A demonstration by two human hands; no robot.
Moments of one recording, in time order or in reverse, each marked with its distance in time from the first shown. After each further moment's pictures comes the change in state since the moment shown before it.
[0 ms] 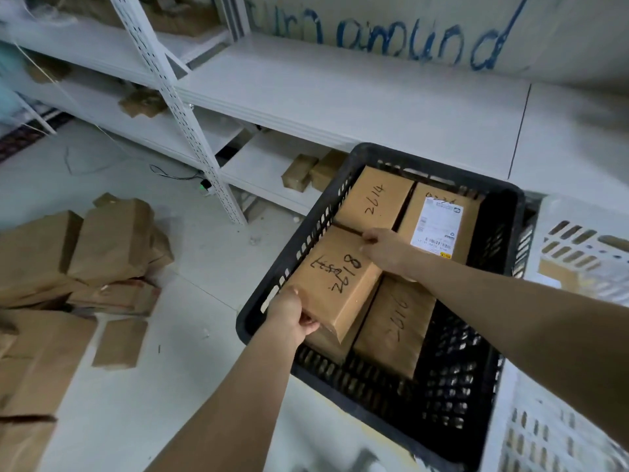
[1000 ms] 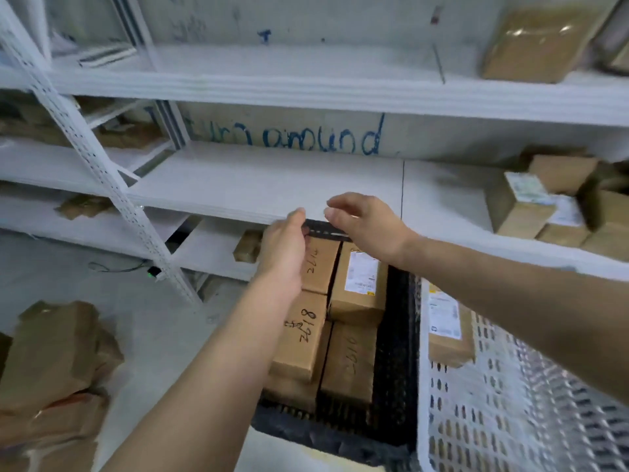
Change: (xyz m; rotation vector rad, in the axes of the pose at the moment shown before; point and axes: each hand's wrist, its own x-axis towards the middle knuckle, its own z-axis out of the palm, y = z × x) left_hand -0.210 0.092 0.074 0.279 -0.434 0.693; right_hand -0.173 -0.115 -0.139 0.108 0.395 -0.388
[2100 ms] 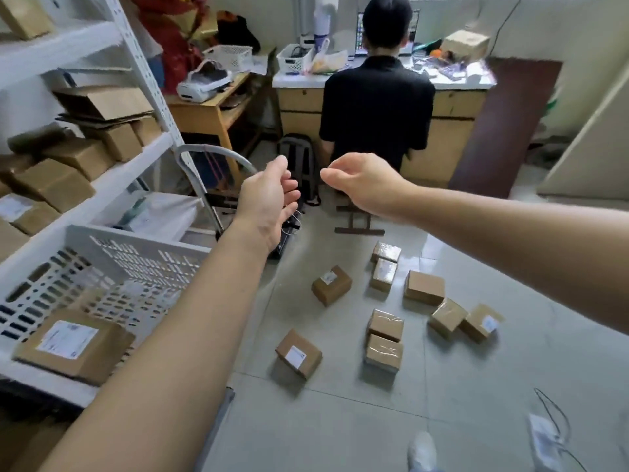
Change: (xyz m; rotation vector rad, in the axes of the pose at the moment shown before) left_hand -0.474 -0.142 0.146 0.384 -1.588 -0.154; right_hand -0.625 -0.063 -0.064 -0.171 1.274 1.050
